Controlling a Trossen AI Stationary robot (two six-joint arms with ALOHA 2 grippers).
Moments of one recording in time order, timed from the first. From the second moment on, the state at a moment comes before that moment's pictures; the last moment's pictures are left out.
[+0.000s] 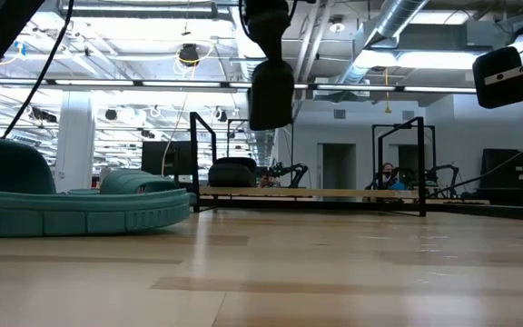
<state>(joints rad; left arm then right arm) 0.01 2.08 2.24 -1.29 -0.69 0.19 0.51 0.37 0.01 0.27 -0.13 0.02</state>
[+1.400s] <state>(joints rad) 0.04 2.08 1.79 -0.72 -0.73 0.38 0.51 0.37 0.01 0.24 -0.13 0.03</state>
